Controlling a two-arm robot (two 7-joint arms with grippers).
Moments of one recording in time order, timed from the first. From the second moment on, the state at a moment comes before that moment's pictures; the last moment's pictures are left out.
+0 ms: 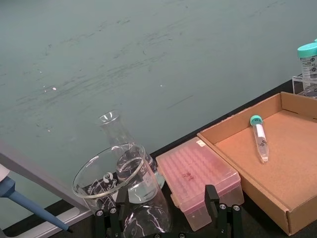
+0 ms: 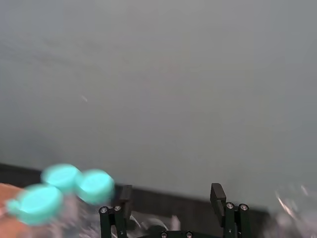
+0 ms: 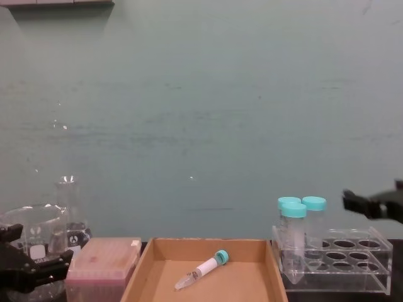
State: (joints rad) left arm -0.20 0.60 0.45 -1.41 -0.25 -0.12 0.03; right arm 0.42 0.21 -0.26 -1.16 0.12 0.01 -0.09
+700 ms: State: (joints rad) left arm -0.20 0.60 0.45 -1.41 -0.25 -0.12 0.03; right arm 0.39 0.18 -0.17 -1.15 0.15 0.03 -0.05
